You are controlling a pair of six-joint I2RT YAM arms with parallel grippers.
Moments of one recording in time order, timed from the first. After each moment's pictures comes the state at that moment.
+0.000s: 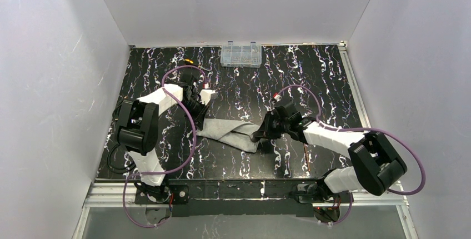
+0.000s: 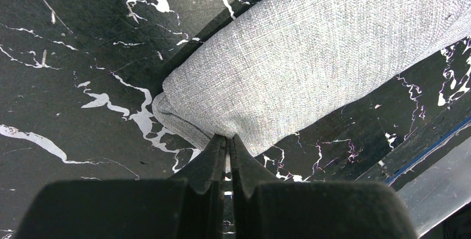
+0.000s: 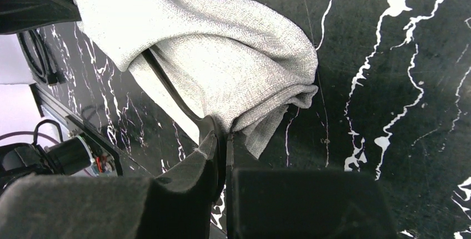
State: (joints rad) left arm -0.28 1.79 1.14 -0.83 0.42 0.37; right arm 0.66 1.36 0.60 -0.06 -0.28 0.80
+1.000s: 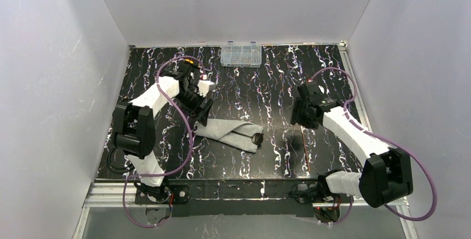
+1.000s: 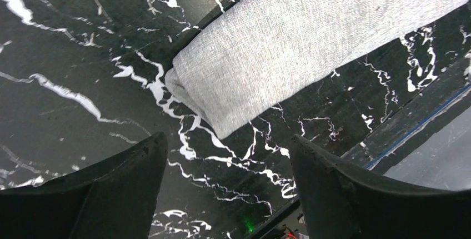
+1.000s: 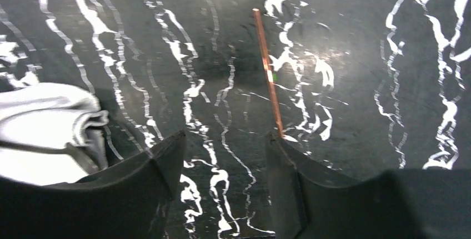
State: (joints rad) left arm -0.27 1.76 1.27 -0.98 0.41 0.39; right arm 0.39 1.24 0.89 -0.75 0.15 0.57
